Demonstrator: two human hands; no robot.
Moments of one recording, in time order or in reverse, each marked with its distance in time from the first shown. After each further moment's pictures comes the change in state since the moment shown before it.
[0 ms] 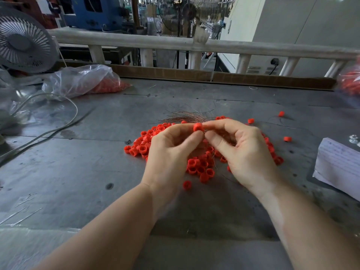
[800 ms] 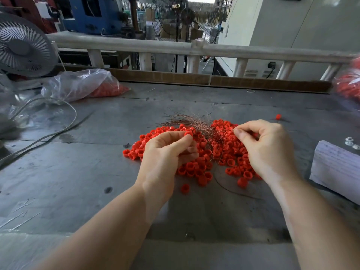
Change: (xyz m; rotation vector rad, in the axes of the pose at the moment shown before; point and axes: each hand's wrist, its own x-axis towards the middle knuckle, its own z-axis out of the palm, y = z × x) left_hand 0.009 -0.005 -0.004 -0.204 0.084 -0.175; right_hand 0.008 0.019 -0.035 -0.533 0.288 0.062
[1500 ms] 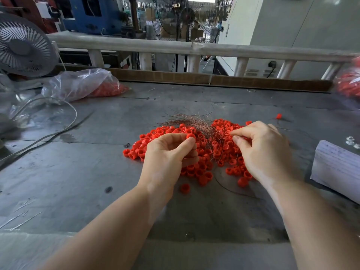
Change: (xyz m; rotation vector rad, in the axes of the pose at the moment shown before) left_hand -0.002 -0.005 -0.002 0.128 0.001 0.037; right_hand -0.005 -0.001 0.002 -0.263 -0.056 -0.062
